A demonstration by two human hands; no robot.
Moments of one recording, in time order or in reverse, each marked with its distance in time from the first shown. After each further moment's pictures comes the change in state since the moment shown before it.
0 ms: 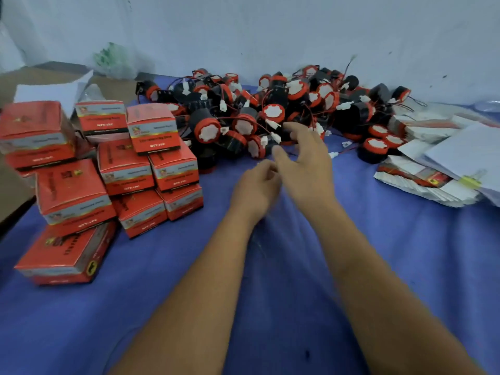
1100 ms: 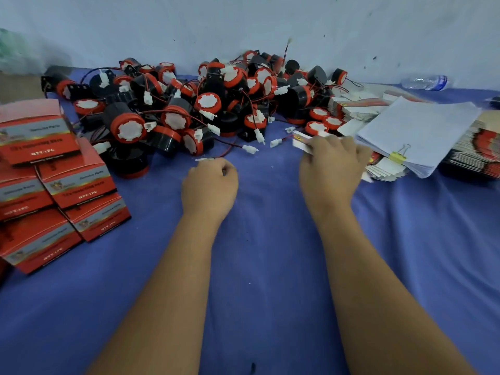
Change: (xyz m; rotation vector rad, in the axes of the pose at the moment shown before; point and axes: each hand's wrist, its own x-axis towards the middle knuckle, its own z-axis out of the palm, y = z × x) left_hand 0.003 0.025 0.028 0.082 0.130 -0.108; right_hand -0.001 0.091 -0.076 -0.882 0.349 0.065
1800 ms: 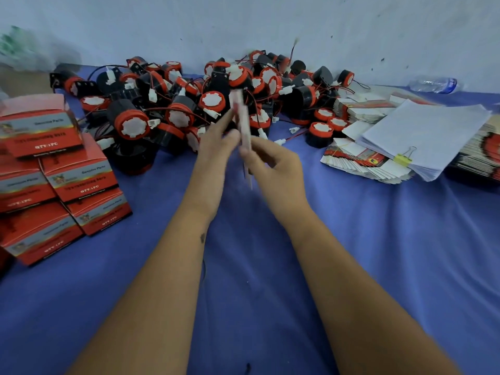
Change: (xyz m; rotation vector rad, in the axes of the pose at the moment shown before) left_hand 0.002 0.013 -0.012 -0.930 -0.126 0.163; right_hand -0.025 -0.059 -0.002 1.311 -0.375 0.101
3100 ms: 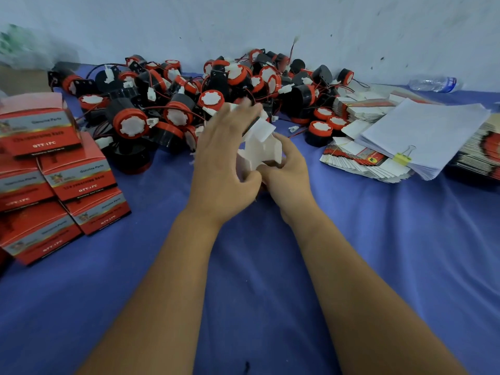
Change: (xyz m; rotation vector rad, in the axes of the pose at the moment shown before) left_hand -0.012 0.002 0.006 0.715 0.032 0.582; right_hand 0.004 0.011 -0.011 0.119 0.024 0.318
